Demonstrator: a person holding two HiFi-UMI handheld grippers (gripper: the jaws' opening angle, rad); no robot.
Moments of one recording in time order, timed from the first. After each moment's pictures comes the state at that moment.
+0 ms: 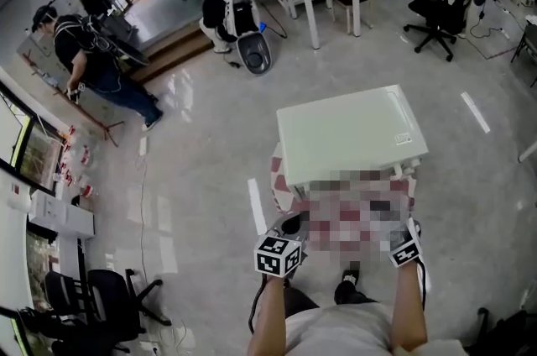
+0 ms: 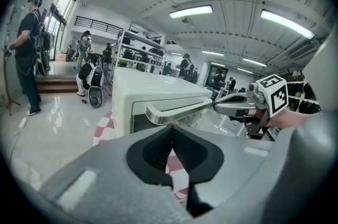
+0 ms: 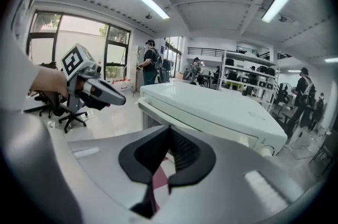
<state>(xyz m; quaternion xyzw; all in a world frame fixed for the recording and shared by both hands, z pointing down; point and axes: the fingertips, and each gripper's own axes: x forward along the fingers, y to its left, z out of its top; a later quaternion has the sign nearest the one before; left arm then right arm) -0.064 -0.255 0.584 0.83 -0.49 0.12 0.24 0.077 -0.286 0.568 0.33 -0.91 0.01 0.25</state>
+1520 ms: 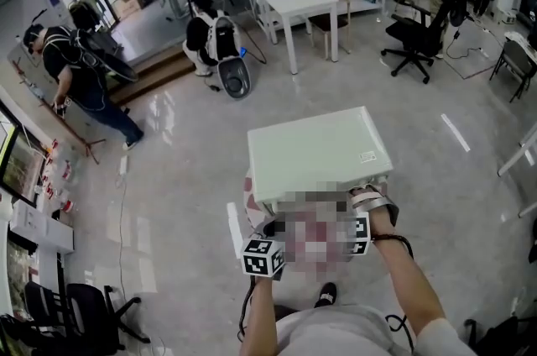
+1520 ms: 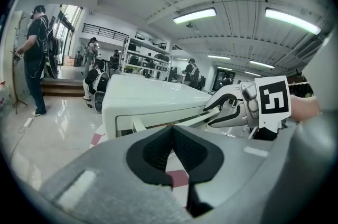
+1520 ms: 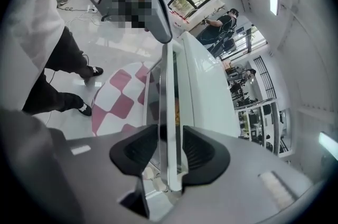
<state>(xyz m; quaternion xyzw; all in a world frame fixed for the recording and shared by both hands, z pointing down) -0.035 -0.288 0.577 0.81 -0.53 0.10 0.22 0.096 -0.334 0.622 0.13 -0.72 -0.35 0.58</state>
